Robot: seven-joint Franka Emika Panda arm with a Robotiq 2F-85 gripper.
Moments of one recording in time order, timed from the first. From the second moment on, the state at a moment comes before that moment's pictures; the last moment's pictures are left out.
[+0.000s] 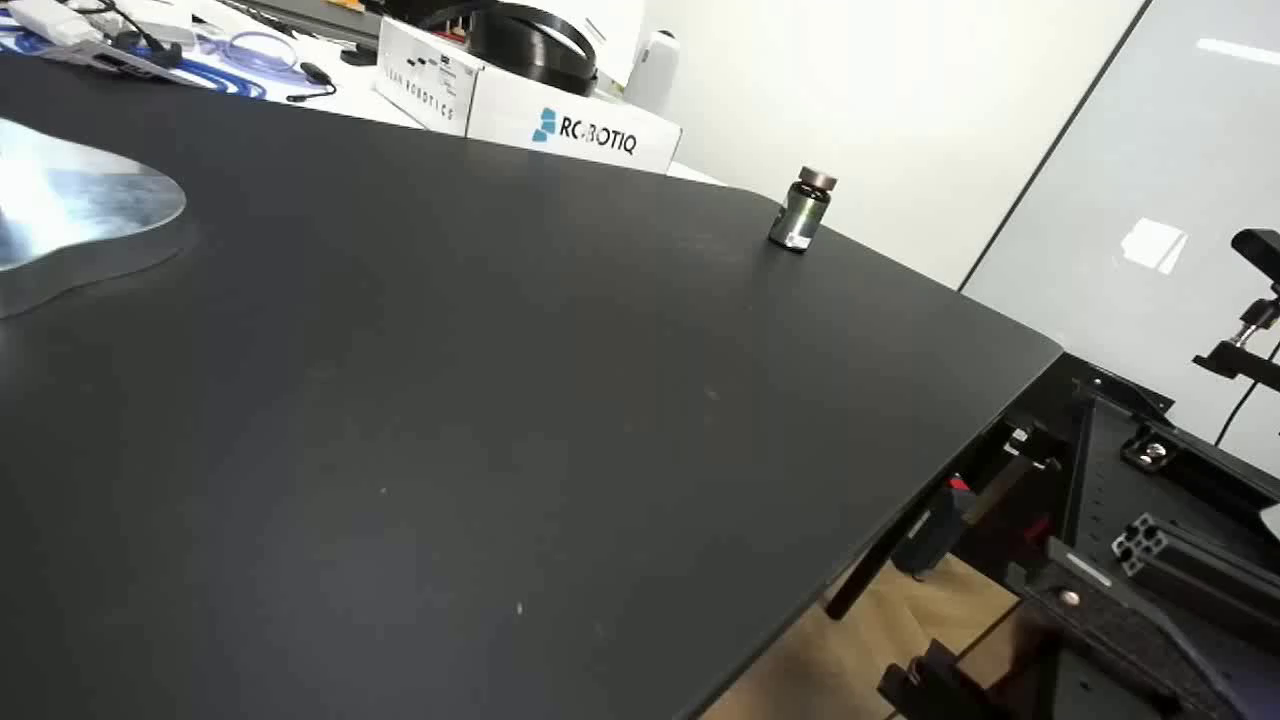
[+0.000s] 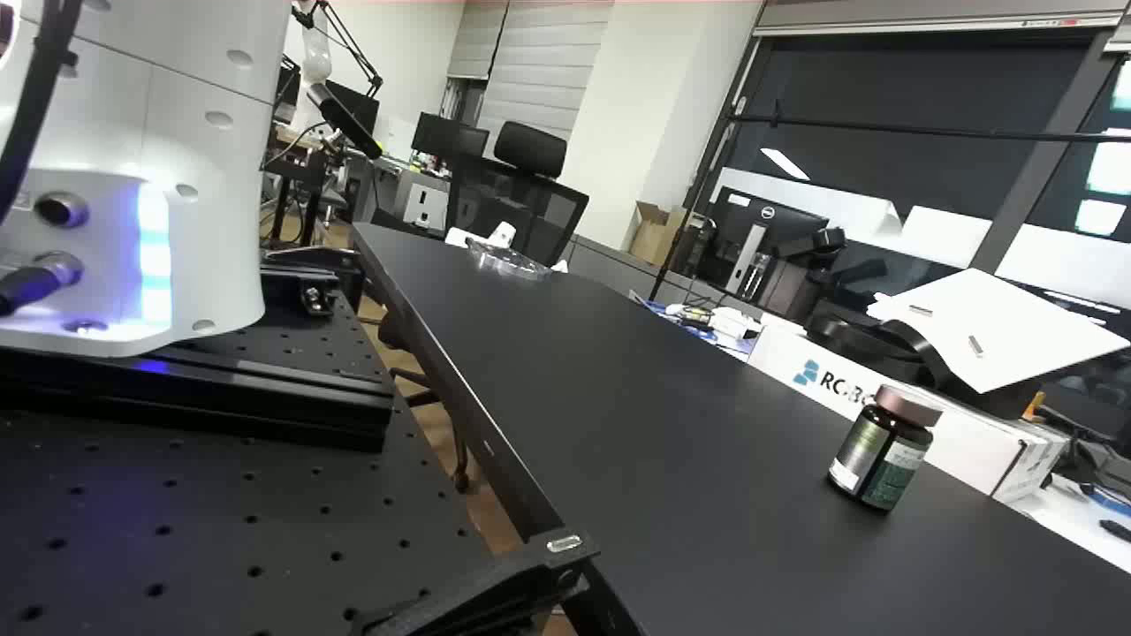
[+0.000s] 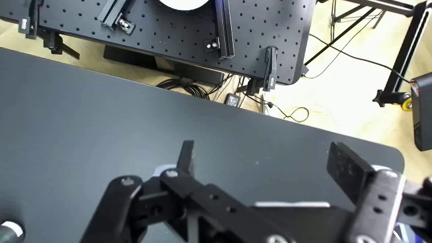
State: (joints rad) arm 0.11 -0.59 0.00 -2.31 0.16 1.46 -0.10
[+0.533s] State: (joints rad) arm 0.11 -0.59 0.00 -2.31 0.16 1.46 -0.10
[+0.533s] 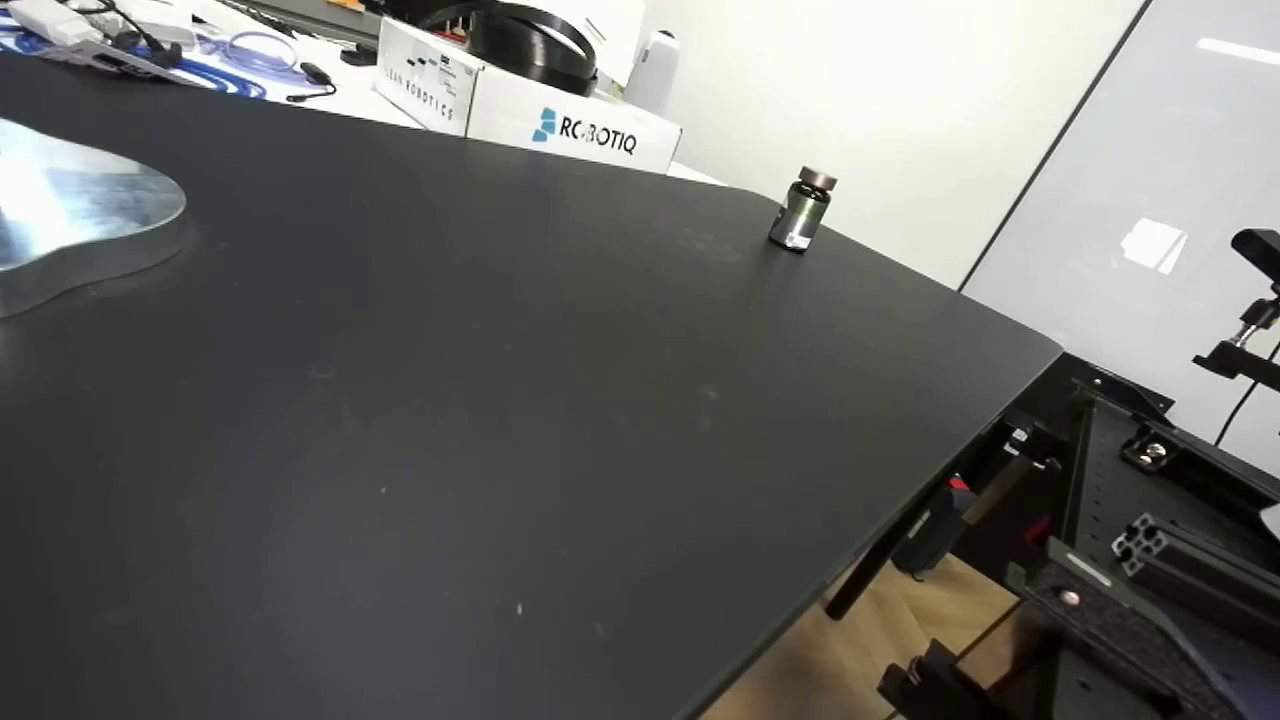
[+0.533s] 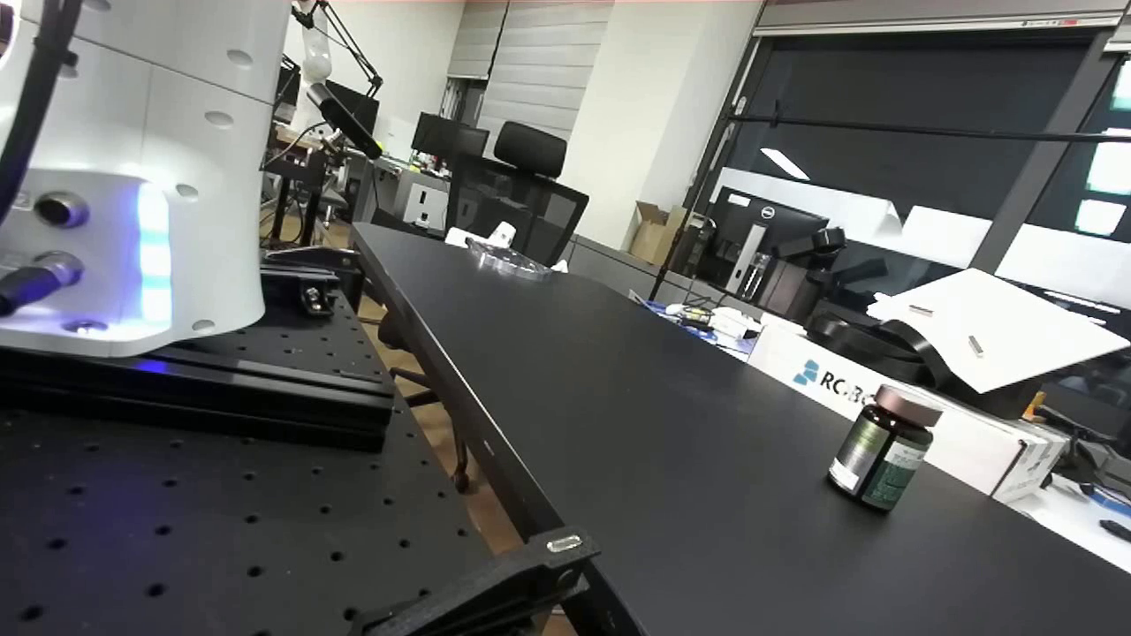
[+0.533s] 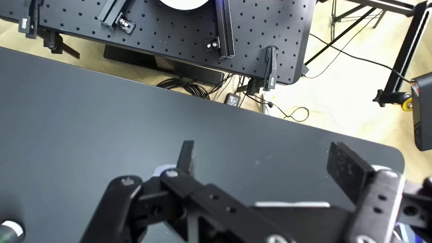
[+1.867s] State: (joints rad) arm -0.16 0.11 -0.21 -1.73 0.06 2.05 -0.22
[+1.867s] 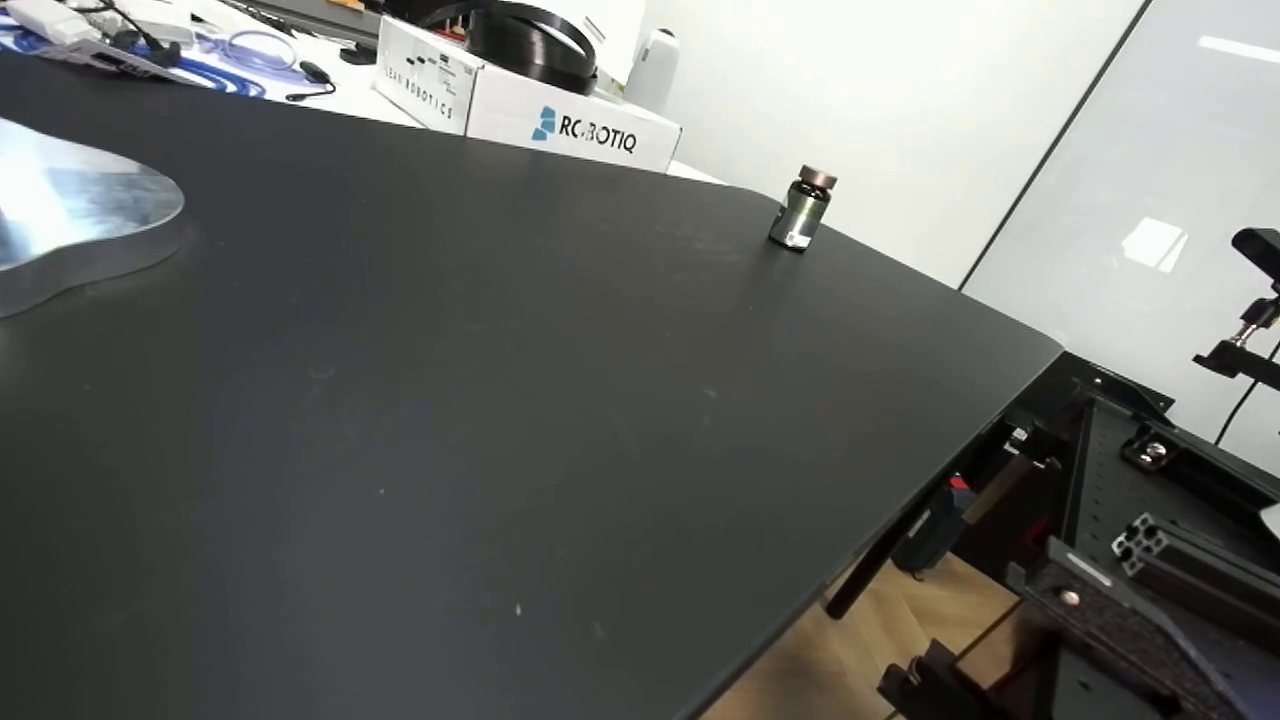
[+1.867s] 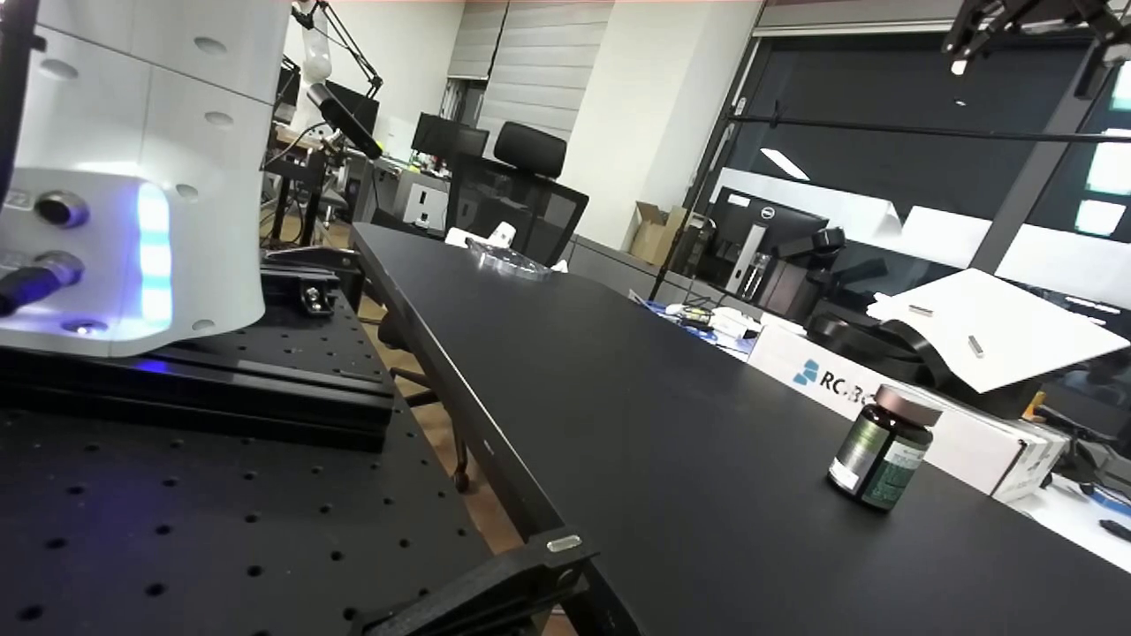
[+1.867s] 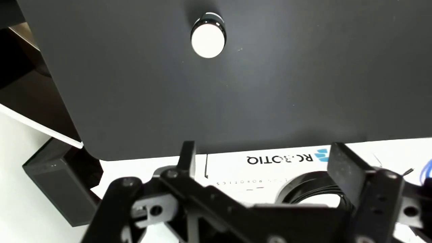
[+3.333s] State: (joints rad) arm -0.27 0.61 -0.15 -1.57 0.10 2.15 -0.22
